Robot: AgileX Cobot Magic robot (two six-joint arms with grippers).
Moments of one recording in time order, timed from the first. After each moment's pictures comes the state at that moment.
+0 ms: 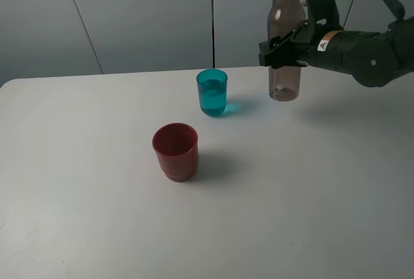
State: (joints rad) left arm -0.08 0.00 -0.51 0.10 1.08 -0.04; right arm 0.29 1.81 -0.79 -0.13 -0.56 0.05
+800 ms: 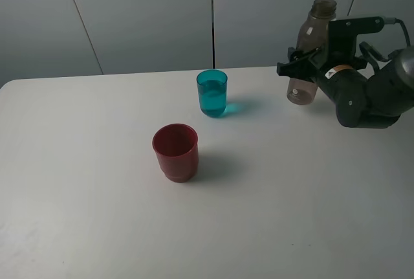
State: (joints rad) left arm -0.08 0.00 -0.51 0.10 1.08 -0.04; right arm 0.28 2.02 -0.72 0.27 -1.03 -0.12
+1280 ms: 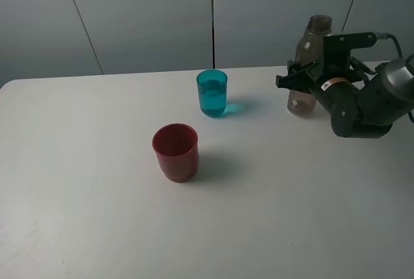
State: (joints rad) left arm -0.08 0.00 -0.51 0.10 1.08 -0.04; right arm 0.28 2.08 -0.72 0.28 -1.05 -0.12
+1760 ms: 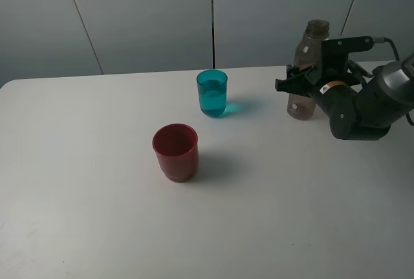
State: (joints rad) left arm -0.08 0.00 -0.51 0.10 1.08 -0.04; right arm 0.28 2.11 -0.73 0.28 -1.04 -0.12
